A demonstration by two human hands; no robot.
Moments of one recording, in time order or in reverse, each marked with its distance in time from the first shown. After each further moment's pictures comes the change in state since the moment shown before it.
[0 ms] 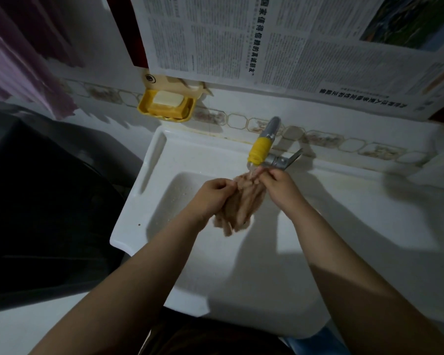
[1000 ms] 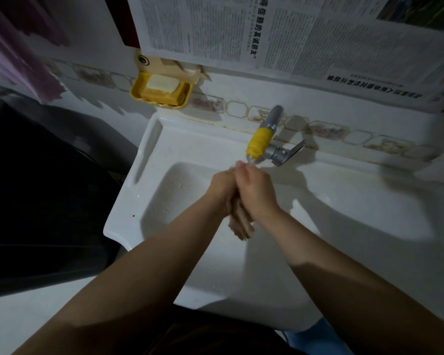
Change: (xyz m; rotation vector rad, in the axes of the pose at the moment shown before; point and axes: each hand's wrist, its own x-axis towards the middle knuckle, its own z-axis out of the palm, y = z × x) left_hand 0.016 0.010 0.049 -0.438 0.132 -0.147; right_hand -0.015 -0.017 0.047 -0.228 0.160 -0.101
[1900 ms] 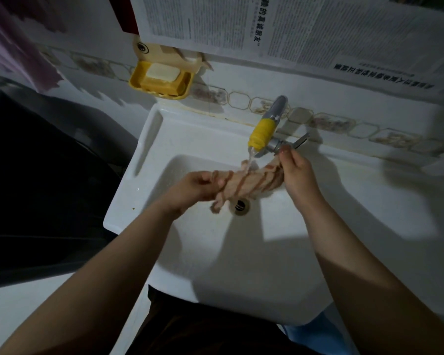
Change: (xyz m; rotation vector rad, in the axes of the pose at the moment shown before) left_hand 0.006 -0.002 -0.090 0.429 -0.364 0.174; right_hand 0.014 0.034 -0.053 0.346 0.048 0.114
